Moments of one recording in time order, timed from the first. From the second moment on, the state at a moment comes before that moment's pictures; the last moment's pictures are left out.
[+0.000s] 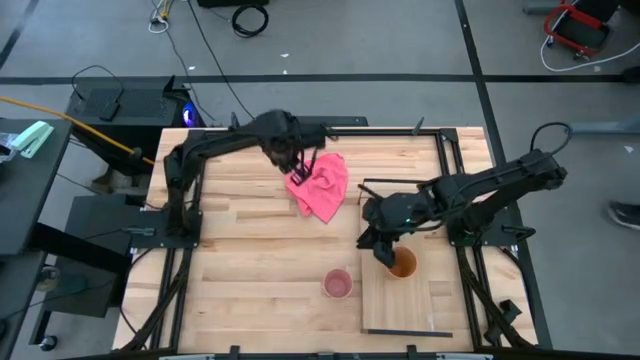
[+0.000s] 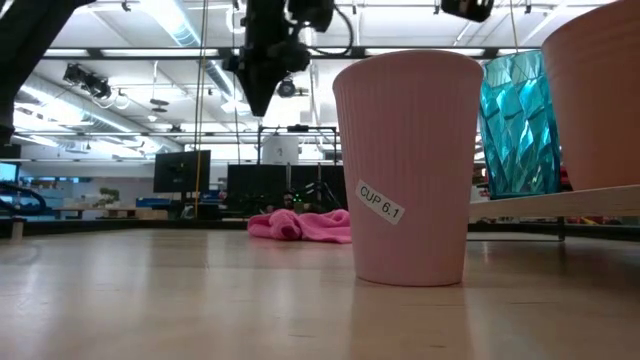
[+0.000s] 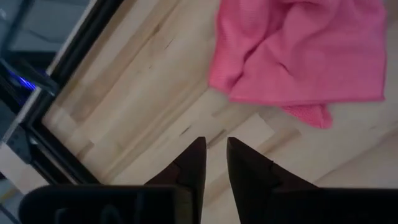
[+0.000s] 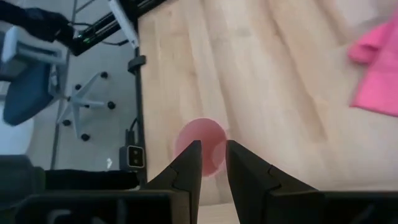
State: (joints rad) left arm 0.30 1.96 2.02 -1.57 -0.26 -0.45; right arm 0.30 1.35 1.27 -0.67 -0.04 0.65
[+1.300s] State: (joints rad) left arm 0.35 1.96 1.61 -1.15 0.08 -0.38; right arm 0.30 1.74 1.31 -0.66 -0.17 0.55
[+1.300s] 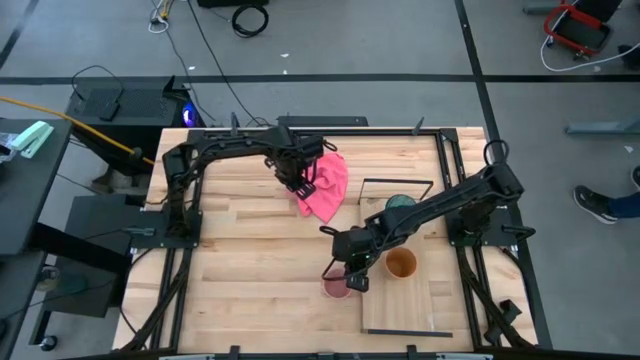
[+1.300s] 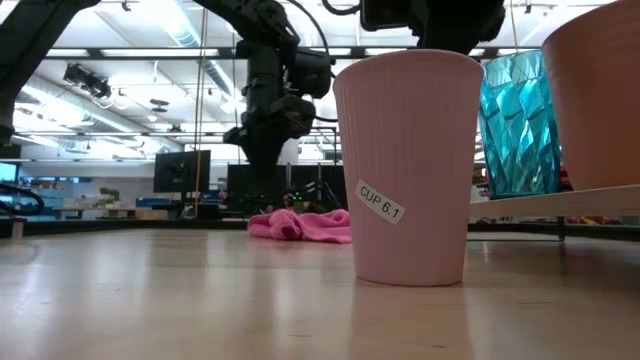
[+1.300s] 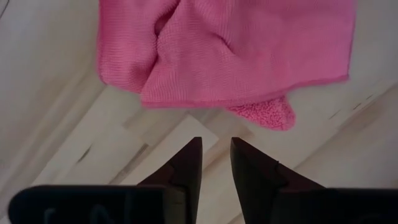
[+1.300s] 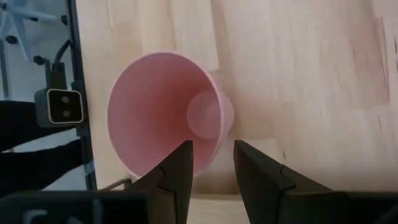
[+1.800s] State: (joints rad) left arm 0.35 1.96 1.61 -1.12 0.08 -0.38; right arm 0.30 1.79 1.31 -0.63 -0.17 0.55
